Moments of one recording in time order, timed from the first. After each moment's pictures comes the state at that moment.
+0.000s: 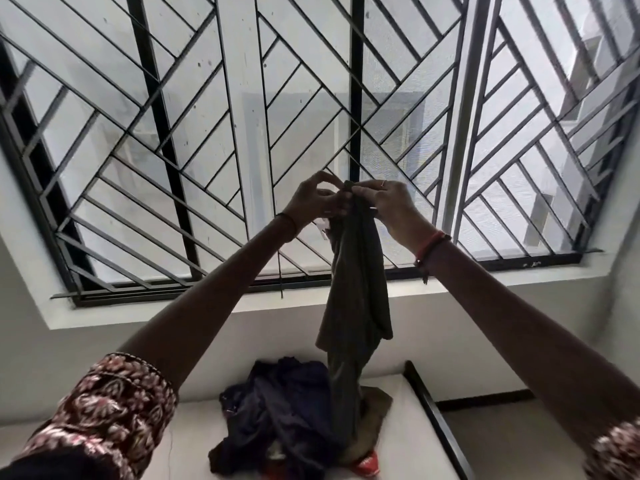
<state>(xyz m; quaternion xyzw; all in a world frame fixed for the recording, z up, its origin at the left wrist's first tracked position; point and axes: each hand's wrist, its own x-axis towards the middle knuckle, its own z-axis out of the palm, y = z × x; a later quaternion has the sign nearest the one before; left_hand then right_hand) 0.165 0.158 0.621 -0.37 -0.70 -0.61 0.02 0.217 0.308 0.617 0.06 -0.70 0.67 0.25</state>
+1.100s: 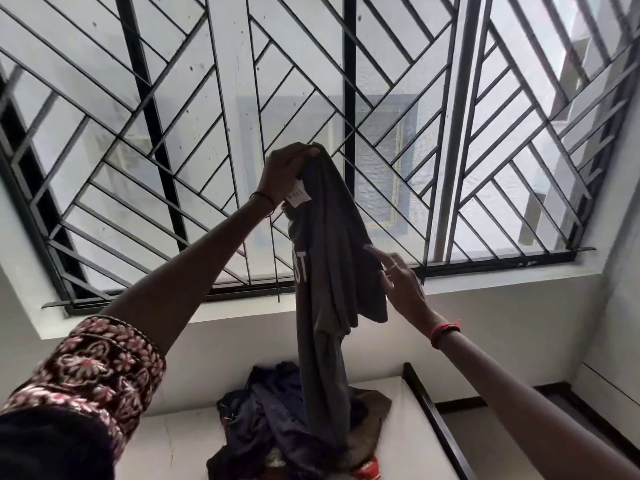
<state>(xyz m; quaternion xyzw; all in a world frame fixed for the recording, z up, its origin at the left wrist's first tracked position) 0.113 0.146 0.655 -0.35 -0.72 -0.54 0.27 0.223 0.362 0.464 0.11 -0.87 0.21 0.43</state>
